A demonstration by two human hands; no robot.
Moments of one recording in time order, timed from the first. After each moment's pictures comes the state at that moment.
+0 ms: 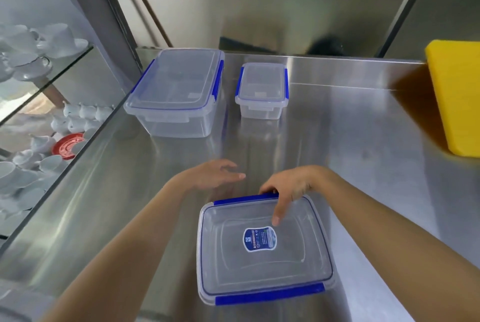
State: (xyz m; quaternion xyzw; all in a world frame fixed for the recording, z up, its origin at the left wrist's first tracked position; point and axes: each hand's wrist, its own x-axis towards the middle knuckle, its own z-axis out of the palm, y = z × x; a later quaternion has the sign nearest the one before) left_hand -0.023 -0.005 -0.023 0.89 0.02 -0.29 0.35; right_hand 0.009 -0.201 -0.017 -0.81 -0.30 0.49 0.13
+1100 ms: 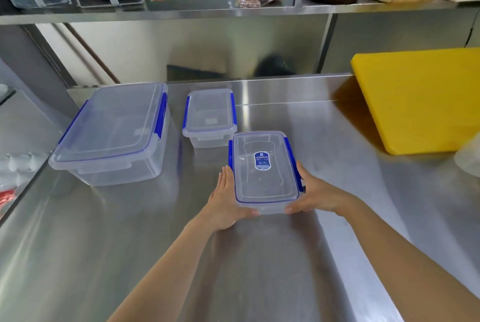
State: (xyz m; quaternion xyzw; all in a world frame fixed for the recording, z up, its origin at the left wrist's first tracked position) left_hand 0.020 -0.113 -0.066 0.89 -0.09 -0.18 0.40; right_hand 0.019 -0.344 -0.044 -0.83 0.01 0.30 0.47
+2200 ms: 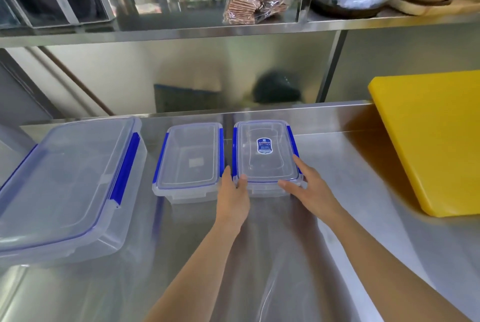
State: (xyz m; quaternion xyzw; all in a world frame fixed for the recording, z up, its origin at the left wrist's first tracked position) left_hand 0.174 -0.194 -0.050 0.80 0.14 -0.03 0.58; right_hand 0.180 -0.360 -0.071 -0.84 0.04 0.03 0.54
